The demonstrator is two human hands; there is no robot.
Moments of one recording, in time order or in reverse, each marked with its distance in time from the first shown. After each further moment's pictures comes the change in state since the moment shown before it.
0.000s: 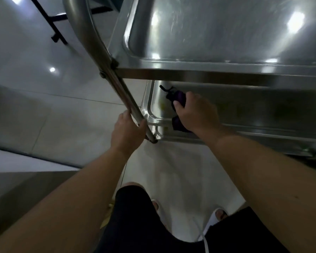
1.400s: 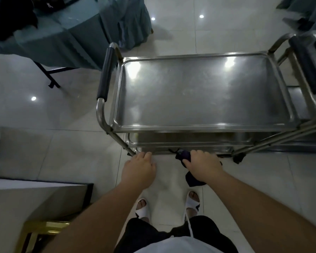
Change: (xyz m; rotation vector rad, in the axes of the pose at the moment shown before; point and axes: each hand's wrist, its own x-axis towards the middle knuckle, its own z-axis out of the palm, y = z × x) left_hand -0.243 0.243 -0.202 0.493 -0.414 0.349; right_hand -0.208 0.052 -0.314 -0.286 -0.417 0.156
